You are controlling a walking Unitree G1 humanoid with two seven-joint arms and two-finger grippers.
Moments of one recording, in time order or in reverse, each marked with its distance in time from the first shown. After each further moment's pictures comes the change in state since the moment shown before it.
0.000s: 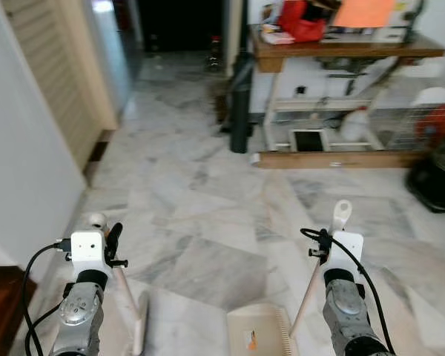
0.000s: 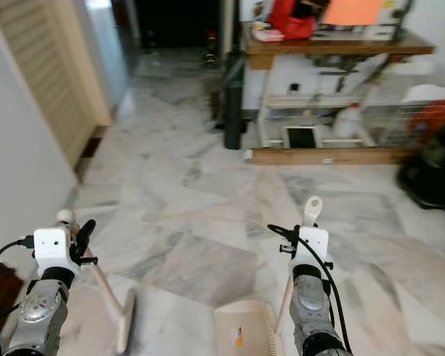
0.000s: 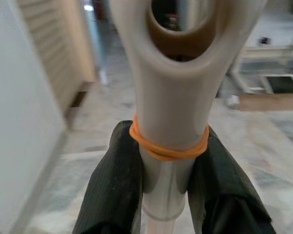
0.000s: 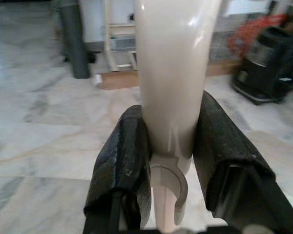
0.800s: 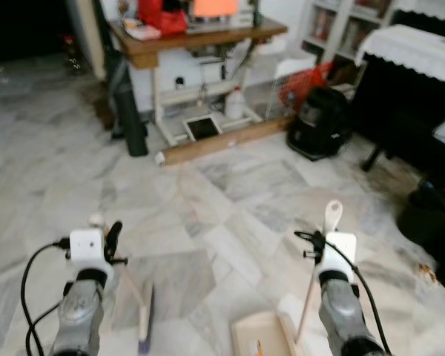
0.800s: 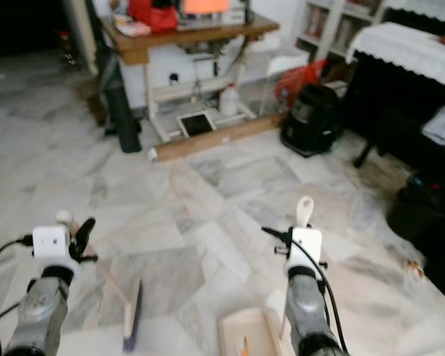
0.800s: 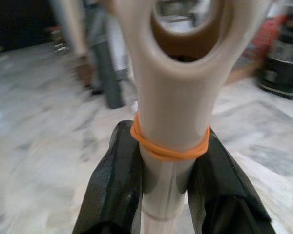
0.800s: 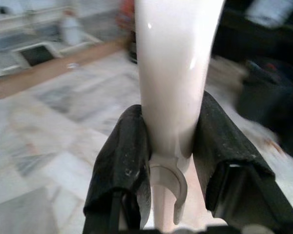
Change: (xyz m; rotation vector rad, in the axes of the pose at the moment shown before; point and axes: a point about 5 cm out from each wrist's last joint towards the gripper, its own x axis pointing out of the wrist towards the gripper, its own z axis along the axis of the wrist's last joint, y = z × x) left arm 0.005 -0.001 0.006 0.013 -0.017 -0.007; right arm -0.003 0.000 -0.005 0.003 0.020 -0.006
